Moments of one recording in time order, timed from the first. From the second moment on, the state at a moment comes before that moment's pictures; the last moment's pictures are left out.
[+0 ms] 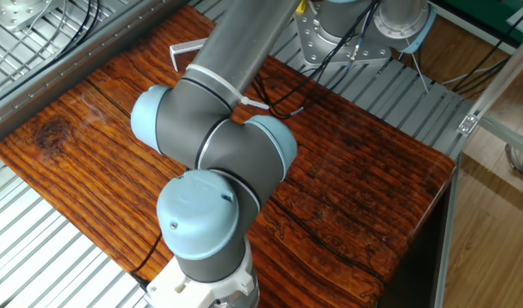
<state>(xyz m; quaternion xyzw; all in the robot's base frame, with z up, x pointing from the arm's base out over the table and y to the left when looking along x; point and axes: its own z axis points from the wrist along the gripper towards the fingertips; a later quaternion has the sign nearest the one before) 0.733 0.257 0.014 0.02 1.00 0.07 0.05</state>
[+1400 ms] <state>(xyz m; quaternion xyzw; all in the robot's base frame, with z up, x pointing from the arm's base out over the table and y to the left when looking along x) 0.699 0.201 0.021 -0.09 1.00 0.02 0.02</state>
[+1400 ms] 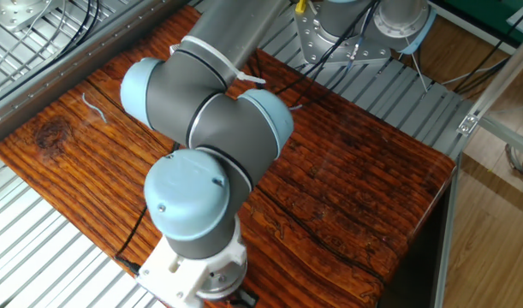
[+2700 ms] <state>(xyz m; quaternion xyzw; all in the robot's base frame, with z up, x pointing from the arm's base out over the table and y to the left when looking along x) 0.662 0.115 0.018 -0.16 0.99 -0.04 0.03</state>
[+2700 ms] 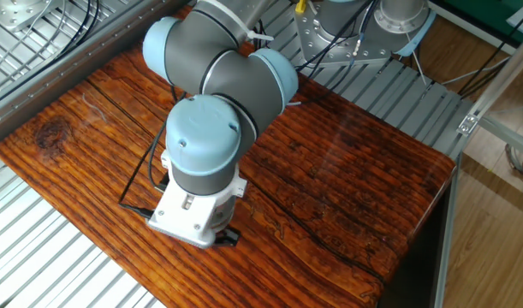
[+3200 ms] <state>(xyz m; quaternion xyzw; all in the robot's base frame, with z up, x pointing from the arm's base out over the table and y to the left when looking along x) 0.693 0.121 0.023 -0.20 0.98 -0.04 0.07</state>
